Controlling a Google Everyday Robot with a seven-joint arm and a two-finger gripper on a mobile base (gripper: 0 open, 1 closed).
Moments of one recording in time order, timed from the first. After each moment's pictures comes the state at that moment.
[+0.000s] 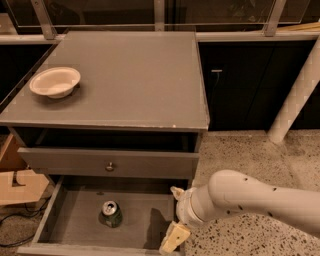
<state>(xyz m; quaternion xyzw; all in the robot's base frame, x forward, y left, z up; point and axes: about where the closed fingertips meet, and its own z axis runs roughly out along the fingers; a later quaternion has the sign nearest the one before) 0.396 -0.034 0.582 -0.58 0.75 0.19 0.24</state>
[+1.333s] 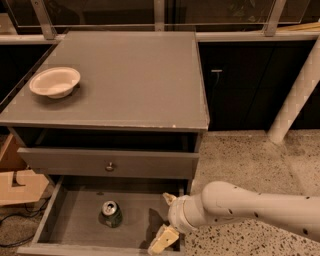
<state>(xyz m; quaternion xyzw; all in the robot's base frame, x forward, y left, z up) 0.407 -0.004 0.529 -0.54 0.76 0.25 0.27</state>
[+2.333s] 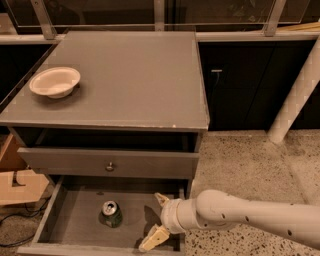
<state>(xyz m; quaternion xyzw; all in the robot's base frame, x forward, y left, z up) 0.425 0.026 0.495 -0.53 0.74 0.28 0.32</state>
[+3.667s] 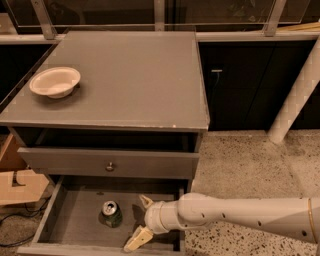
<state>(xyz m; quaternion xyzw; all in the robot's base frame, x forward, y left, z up) 0.438 0.082 0.457 -0.54 0.71 0.30 0.34</state>
